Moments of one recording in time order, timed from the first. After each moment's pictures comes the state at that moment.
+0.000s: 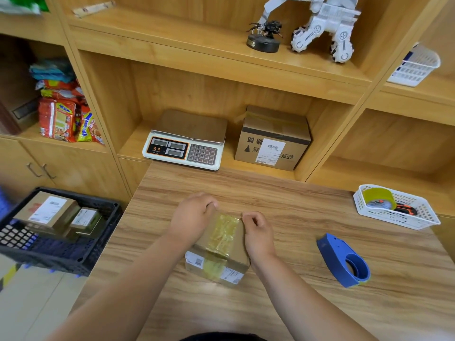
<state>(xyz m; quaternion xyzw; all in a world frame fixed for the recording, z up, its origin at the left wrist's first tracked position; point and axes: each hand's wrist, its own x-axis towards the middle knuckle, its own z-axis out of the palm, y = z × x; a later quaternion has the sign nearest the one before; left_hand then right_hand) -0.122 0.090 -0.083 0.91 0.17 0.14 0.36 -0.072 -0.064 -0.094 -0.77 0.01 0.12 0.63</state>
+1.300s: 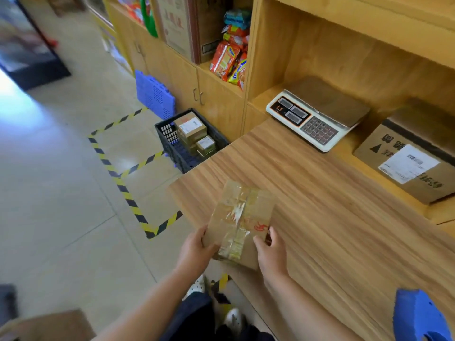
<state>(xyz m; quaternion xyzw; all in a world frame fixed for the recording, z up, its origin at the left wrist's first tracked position) -0.312 -0.056 -0.167 0.58 0.62 0.15 0.51 -0.145 -0.117 -0.165 -0.80 -0.20 0.42 0.39</state>
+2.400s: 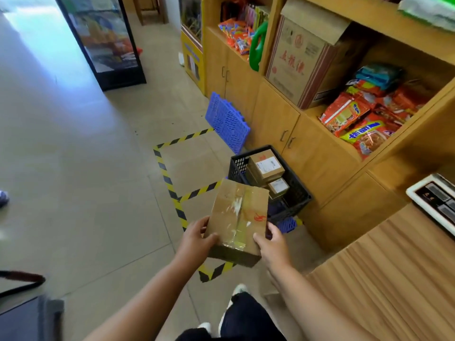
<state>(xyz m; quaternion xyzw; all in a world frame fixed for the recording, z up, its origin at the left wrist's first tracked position) -0.636 0.271 -0.142 0.50 0.65 0.27 0.51 -0.450 0.257 -0.167 -0.73 -0.30 0.48 0.38</state>
